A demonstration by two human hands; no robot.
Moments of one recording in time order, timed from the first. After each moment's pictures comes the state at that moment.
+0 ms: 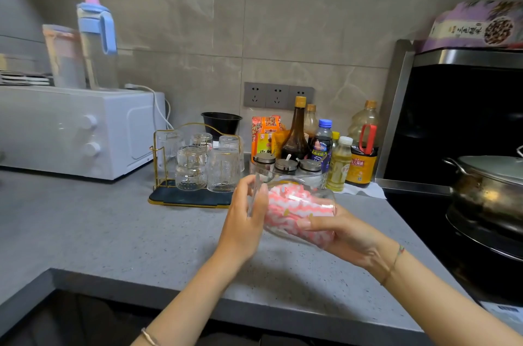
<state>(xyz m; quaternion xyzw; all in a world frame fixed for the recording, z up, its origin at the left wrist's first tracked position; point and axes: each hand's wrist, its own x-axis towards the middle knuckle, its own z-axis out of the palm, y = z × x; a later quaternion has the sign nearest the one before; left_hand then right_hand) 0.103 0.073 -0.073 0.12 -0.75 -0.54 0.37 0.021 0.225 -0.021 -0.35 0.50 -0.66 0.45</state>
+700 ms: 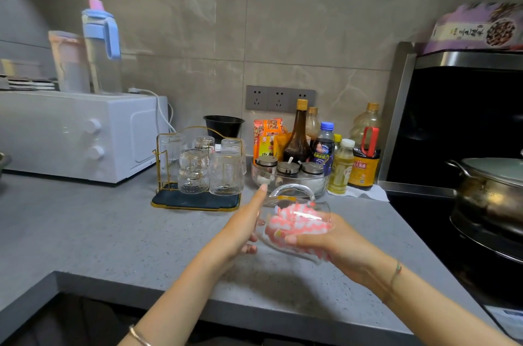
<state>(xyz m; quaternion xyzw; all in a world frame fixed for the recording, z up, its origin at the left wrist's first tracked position) 0.110 0.069 -0.055 0.25 -0.72 -0.63 0.15 0.031 0.222 -0.034 -0.37 0.62 -0.61 0.33</state>
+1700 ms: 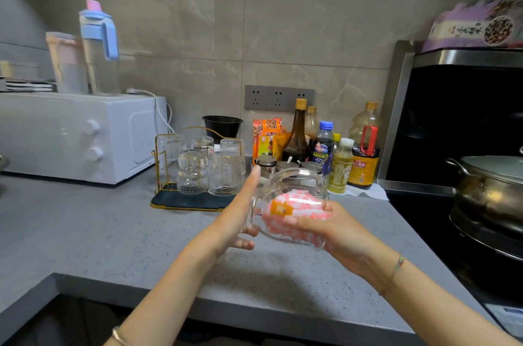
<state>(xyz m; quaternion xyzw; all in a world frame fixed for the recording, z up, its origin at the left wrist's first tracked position) 0.130 0.069 -0.034 0.19 -0.73 -0.64 0.15 0.032 0.221 -0.021 -0.39 0.59 -0.63 0.33</state>
